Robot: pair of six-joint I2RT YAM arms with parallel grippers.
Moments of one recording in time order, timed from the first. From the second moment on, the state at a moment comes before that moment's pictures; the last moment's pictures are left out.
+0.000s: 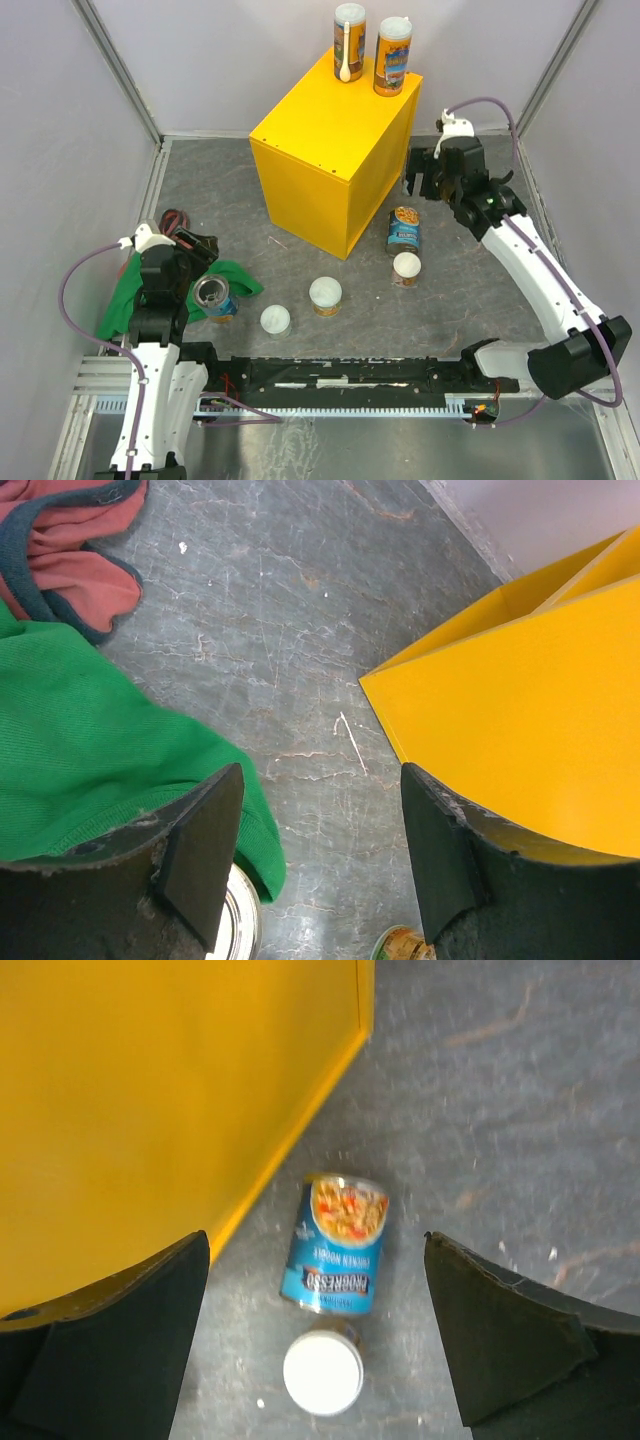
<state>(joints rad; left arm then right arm) 0.04 0.50 0.57 -0.46 -0.08 -0.70 0.37 1.30 1.35 -0.55 0.22 0.26</state>
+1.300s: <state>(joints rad) 0.04 0.49 0.54 -0.47 -0.08 -0.70 0.44 1.22 0.85 -0.46 0.14 0.44</state>
